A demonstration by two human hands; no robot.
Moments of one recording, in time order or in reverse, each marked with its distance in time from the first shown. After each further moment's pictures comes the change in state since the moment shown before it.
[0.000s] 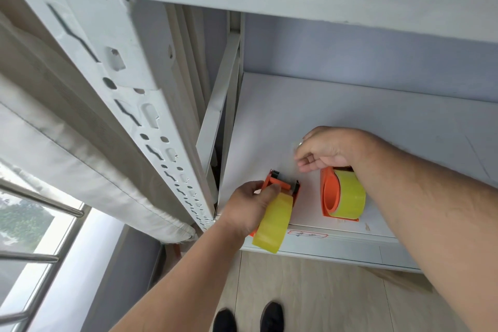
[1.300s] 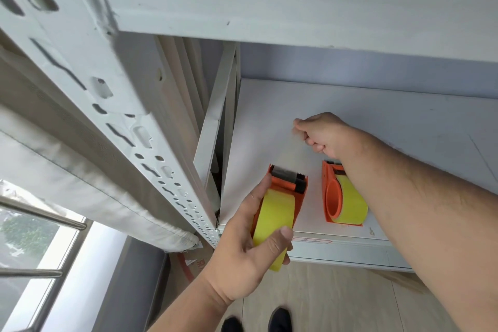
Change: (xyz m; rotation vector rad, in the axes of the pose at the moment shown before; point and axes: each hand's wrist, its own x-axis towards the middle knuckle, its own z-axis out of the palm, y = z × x) left_hand -0.070 -0.010 -0.013 -0.229 -0.300 0.481; right_hand 0.025 -0.014 -0.013 0.100 0.298 -0.147
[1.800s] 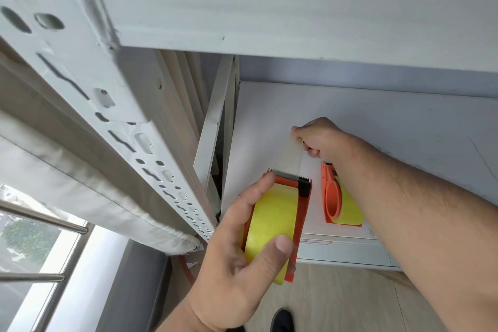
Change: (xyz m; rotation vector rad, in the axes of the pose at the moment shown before) left_hand -0.021 0.045 0.015 -0.061 0.060 0.215; right_hand 0.003 0.001 0.010 0.033 0.059 0.080
